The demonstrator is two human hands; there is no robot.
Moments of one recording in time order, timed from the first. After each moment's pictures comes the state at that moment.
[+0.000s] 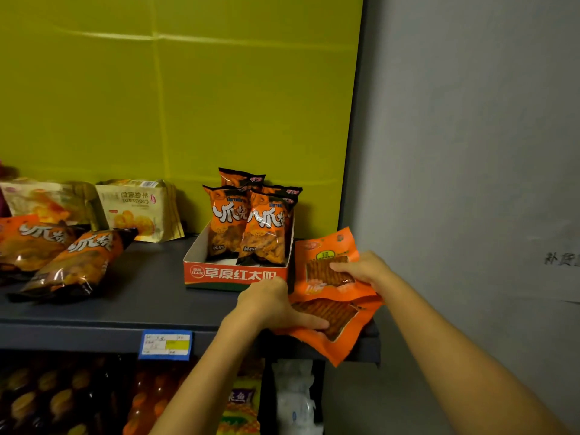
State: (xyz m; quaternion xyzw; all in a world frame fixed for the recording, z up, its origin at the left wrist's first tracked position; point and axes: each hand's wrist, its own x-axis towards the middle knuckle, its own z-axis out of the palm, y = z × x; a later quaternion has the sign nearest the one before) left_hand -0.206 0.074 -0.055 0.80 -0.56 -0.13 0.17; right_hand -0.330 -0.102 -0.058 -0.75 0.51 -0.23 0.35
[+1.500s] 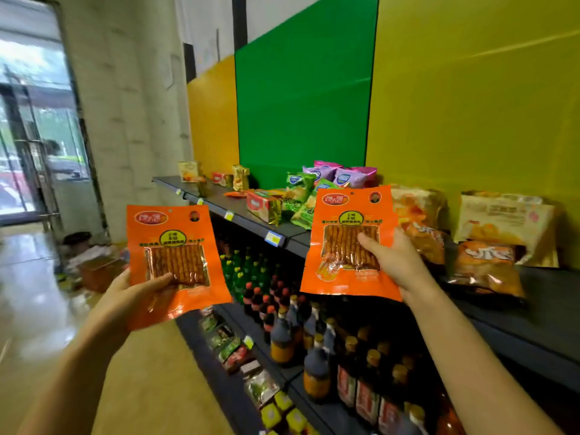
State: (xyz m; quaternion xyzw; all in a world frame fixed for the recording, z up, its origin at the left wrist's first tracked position) left_hand 0.086 0.684 -0.083 0.67 0.04 0.05 0.74; right_hand 0.043 0.313 -0.033 -0.72 0.04 -0.24 0.65
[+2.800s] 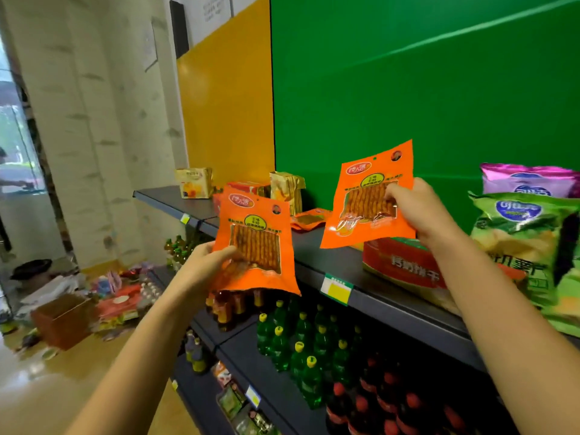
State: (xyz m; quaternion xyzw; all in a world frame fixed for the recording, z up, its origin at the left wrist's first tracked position) left_hand 0.655 0.816 -0.032 0.73 -0.10 -0.02 0.67; right_hand 0.604 0.530 0.030 -0.77 0.14 -0.32 0.53
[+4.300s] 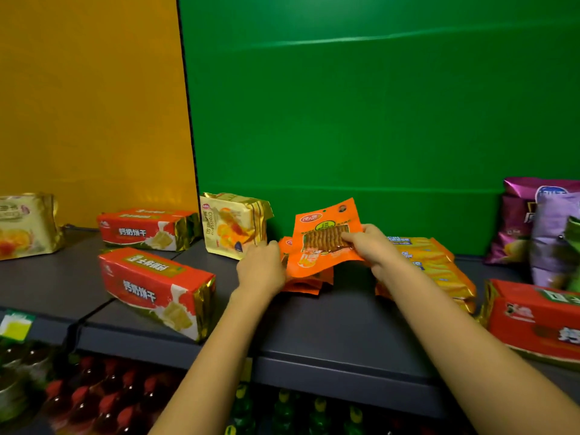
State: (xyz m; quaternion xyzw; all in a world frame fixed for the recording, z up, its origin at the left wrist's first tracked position) left_hand 0.998 0.699 -0.030 0.88 -0.41 0.10 0.19; right_hand 0.891 0.559 -0.014 -0.70 0.35 -0.36 0.51
